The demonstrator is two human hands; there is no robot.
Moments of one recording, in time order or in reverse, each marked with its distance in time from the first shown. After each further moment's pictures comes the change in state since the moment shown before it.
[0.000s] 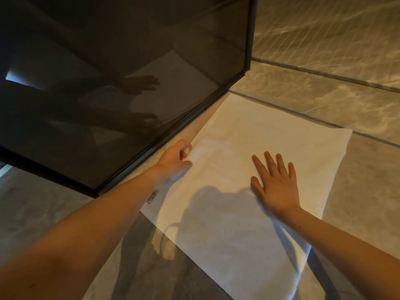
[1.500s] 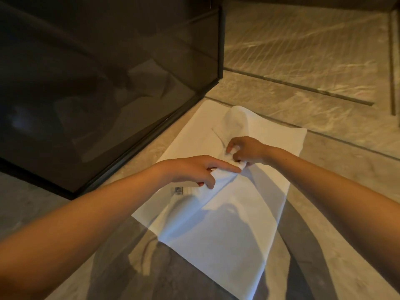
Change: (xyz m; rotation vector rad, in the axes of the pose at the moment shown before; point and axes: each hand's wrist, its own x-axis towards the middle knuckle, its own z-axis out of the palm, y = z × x) left_hand -0.064 0.128 0.027 0.040 -0.838 0.308; right_hand 0.060 -0.010 -0.108 0.615 -0.425 0.178
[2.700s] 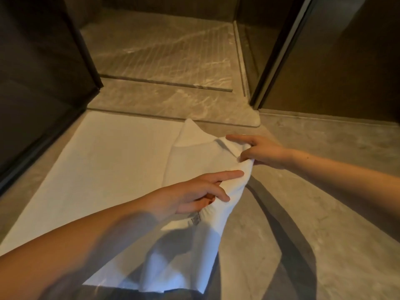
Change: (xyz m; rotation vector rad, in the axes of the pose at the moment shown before) left_hand 0.108 0.147 0.175 -0.685 -0.361 0.087; right_hand -0.218 0.195 -0.117 0.375 0.242 0.110
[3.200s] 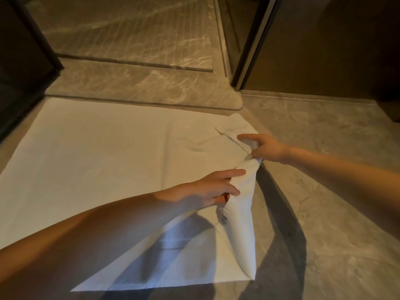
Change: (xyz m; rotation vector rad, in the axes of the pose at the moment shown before) left_hand 0.092 -0.038 0.037 -0.047 0.087 -0.115; right_hand -0.004 0.088 -0.038 -0.259 0.149 0.146
